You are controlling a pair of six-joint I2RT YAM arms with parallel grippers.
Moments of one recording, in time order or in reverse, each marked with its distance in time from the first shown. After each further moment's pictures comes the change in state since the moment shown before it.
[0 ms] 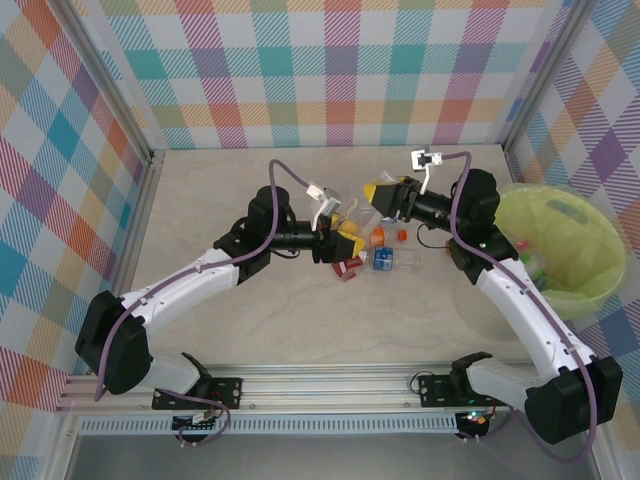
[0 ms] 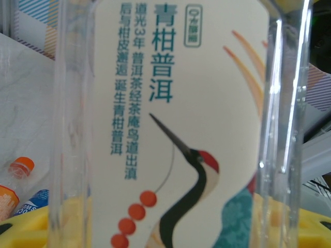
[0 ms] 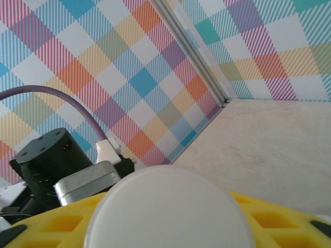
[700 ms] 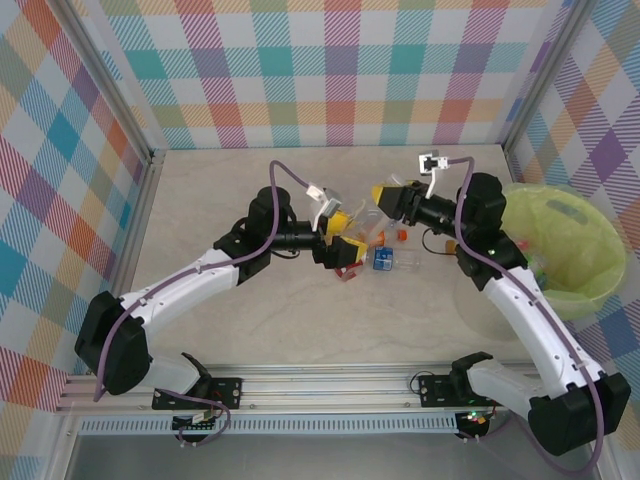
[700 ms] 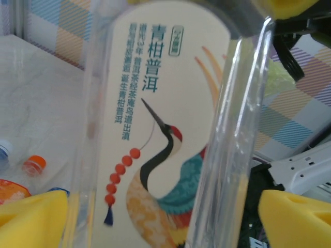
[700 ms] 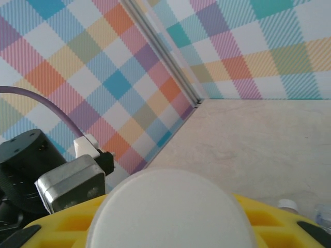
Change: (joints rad) left arm -0.005 -0.009 -0.003 -0.019 -0.055 0.024; right arm 0.003 -0.079 0.008 -0.169 0.132 -0.082
